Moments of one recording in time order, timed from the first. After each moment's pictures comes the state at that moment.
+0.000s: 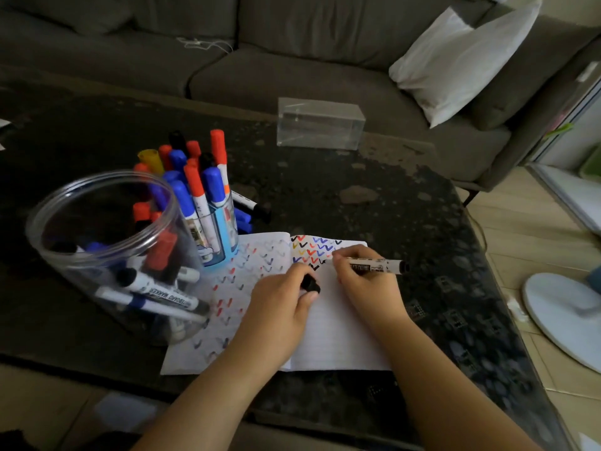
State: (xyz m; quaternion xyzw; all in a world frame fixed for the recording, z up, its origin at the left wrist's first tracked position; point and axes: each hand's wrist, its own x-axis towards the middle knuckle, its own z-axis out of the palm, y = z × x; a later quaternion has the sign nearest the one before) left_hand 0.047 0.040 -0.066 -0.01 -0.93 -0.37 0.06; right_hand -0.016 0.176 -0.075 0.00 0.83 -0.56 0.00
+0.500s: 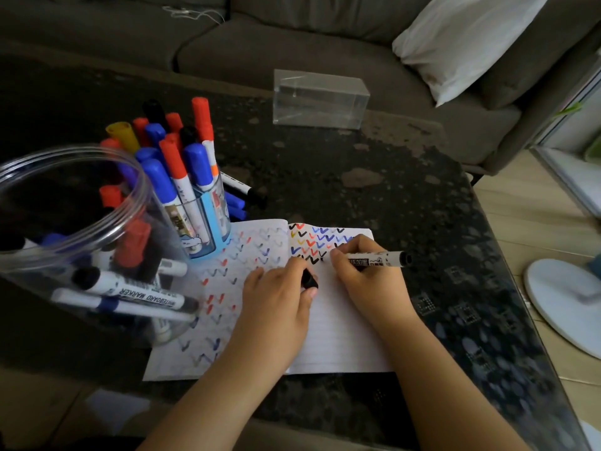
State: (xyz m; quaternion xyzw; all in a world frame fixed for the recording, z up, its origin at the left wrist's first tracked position) left_hand 0.042 0.044 -0.073 0.02 -0.95 -0.32 0.06; right_hand -0.022 0.177 -0.091 -0.05 0.85 -0.52 -0.02
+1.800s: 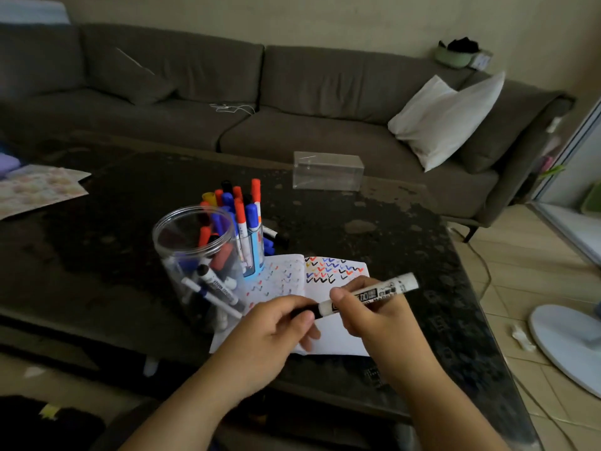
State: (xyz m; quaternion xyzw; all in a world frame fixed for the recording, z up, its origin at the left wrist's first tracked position) left_hand 0.142 0.017 0.004 -0.02 -0.80 -0.59 -0.01; right_hand 0.105 0.175 0.019 -0.12 0.73 -0.67 0.06
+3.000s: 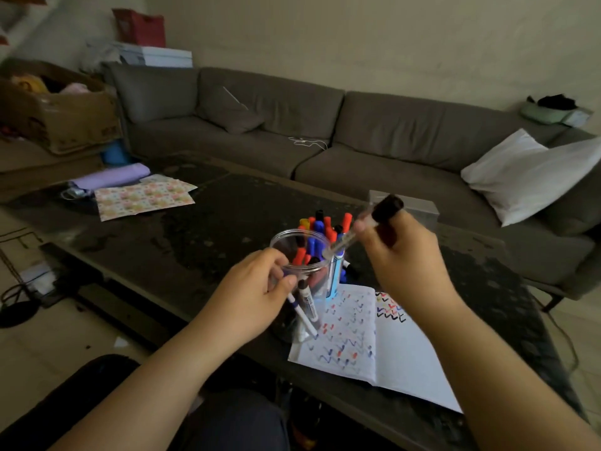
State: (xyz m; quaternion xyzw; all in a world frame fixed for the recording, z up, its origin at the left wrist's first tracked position) left_hand 0.174 -0.097 0.052 0.08 -0.91 -0.33 0.24; right_hand 0.088 0.073 0.105 -0.29 0.82 -0.47 -0.14
